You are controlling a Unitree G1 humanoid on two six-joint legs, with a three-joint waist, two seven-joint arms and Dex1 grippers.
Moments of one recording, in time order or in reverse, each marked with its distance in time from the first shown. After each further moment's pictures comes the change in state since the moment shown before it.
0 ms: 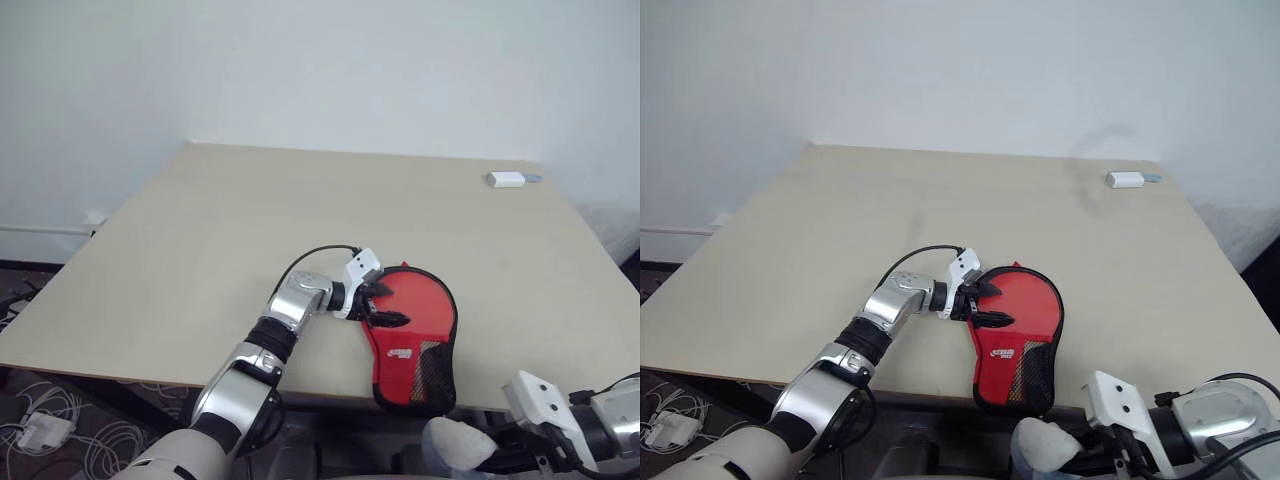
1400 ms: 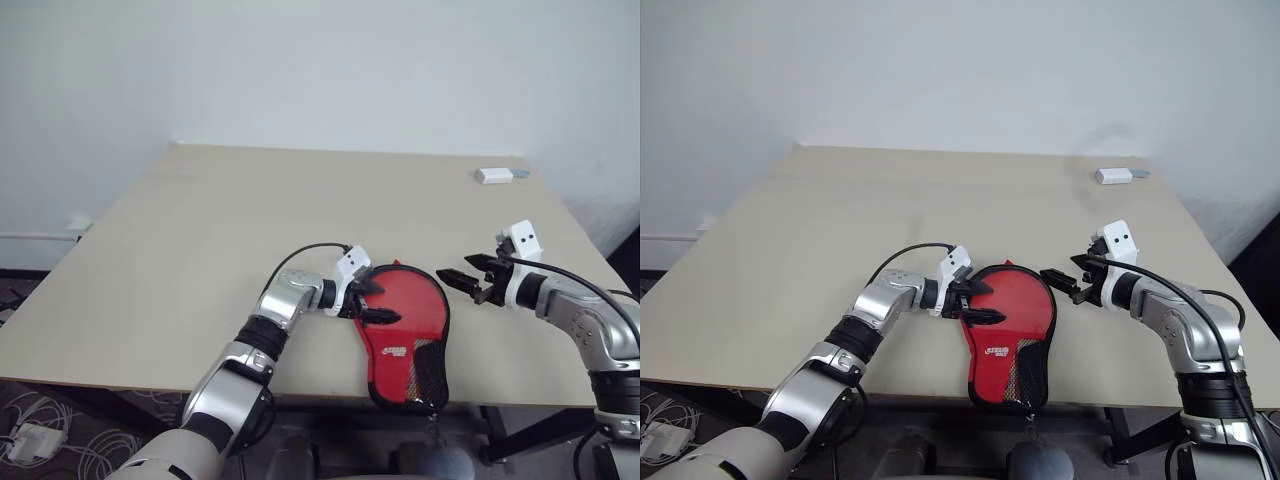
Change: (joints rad) left arm 0.005 0.052 0.012 -0.040 -0.022 0.039 -0.018; right arm -0.784 0.422 0.019 0.716 -0.047 0.289 -0.661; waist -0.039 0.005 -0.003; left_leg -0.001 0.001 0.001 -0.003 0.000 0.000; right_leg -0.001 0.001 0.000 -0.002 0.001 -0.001
